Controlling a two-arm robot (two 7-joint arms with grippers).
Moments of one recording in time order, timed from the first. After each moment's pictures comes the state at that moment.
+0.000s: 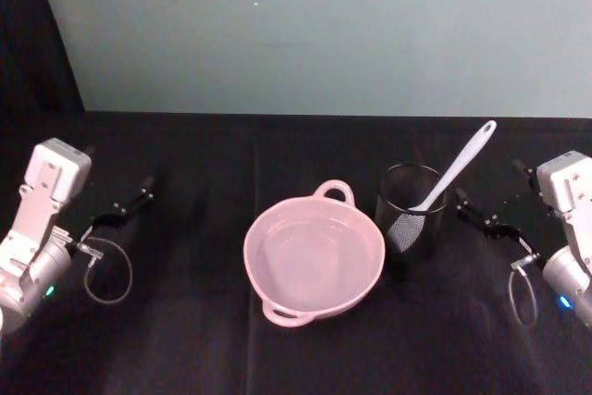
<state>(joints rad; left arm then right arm) -0.20 0.60 0.45 -1.41 -0.25 -0.12 0.03 0.20 0.60 -0.45 -1.41 0.25 -0.12 -0.03</state>
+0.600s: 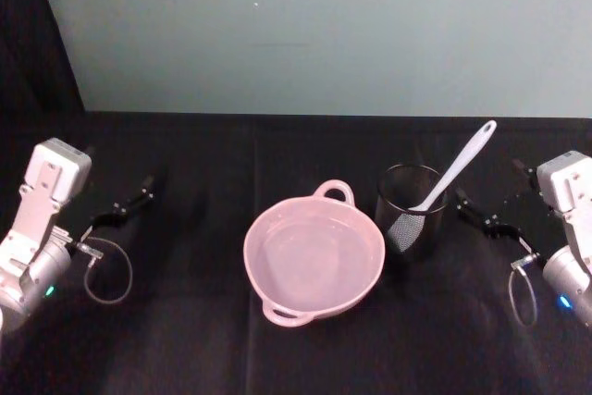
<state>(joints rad) -0.20 0.60 0.45 -1.41 -0.25 -0.12 0.03 0.20 0.60 -0.45 -1.41 0.25 -0.12 -0.03</state>
